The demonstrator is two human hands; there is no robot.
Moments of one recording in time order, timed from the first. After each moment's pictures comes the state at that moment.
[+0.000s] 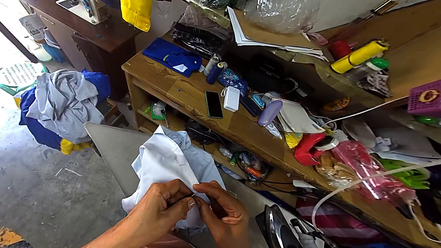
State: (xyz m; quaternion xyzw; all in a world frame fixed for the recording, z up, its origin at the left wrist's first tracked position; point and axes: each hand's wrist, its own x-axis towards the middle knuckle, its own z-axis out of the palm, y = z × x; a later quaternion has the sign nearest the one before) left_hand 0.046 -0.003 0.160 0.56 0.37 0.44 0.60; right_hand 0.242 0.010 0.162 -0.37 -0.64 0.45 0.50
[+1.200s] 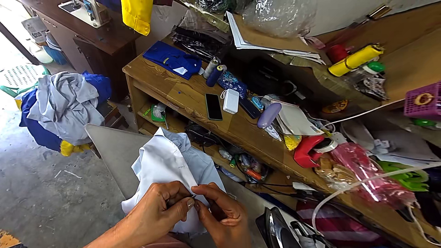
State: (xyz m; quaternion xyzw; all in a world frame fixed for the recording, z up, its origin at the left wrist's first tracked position) left_hand 0.045 0.000 0.159 0.57 0.37 0.44 0.59; right_hand 0.241 0.011 0.168 -0.37 -0.65 0.46 0.49
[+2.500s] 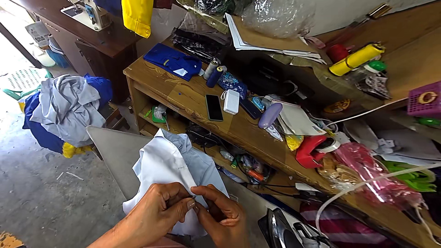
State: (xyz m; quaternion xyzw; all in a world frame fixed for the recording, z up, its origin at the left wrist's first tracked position) left_hand 0.042 0.000 0.163 0.58 0.38 0.42 0.59; right_hand 0.241 0.009 0.164 -0.36 -0.63 0.49 0.49
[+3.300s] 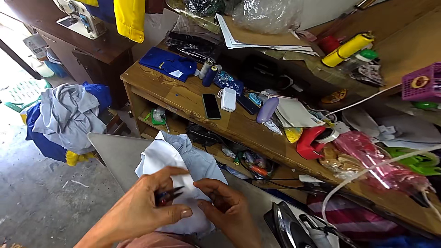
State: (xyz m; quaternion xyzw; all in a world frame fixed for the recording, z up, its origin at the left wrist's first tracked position) left_hand 0.010 0.014 0.185 0.66 0.38 0.39 0.52; right_hand 0.252 0.017 0.168 -0.32 -0.61 0.55 0.46
